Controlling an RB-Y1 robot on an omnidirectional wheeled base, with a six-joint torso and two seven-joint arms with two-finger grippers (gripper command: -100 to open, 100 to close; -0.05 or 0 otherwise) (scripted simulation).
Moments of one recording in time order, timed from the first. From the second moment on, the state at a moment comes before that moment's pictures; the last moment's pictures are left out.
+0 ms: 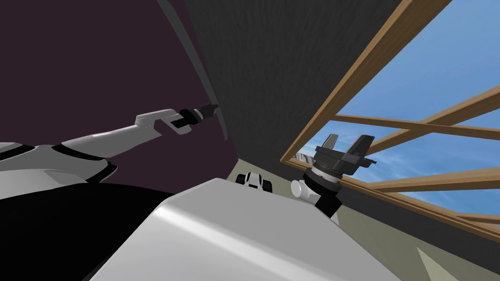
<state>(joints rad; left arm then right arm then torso) -0.01 1.53 0.00 -1.79 0.03 -0.04 0.65 0.47 0.03 0.02 -2.33 -0.08 -0.64 0.01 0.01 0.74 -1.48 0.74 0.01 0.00</state>
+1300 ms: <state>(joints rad) -0.07 1.63 -0.03 -2.01 0.12 0.01 0.79 0.47 0.03 0.02 -2.33 -0.08 -0.64 0.01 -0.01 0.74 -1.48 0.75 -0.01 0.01</state>
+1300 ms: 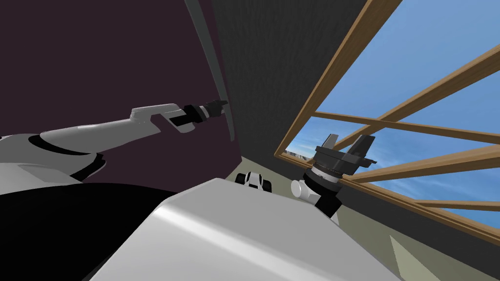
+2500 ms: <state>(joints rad) 0.01 1.62 0.07 -2.14 0.15 -0.01 0.77 0.47 0.03 0.02 -2.33 -0.08 -0.64 0.01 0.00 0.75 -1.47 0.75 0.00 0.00</state>
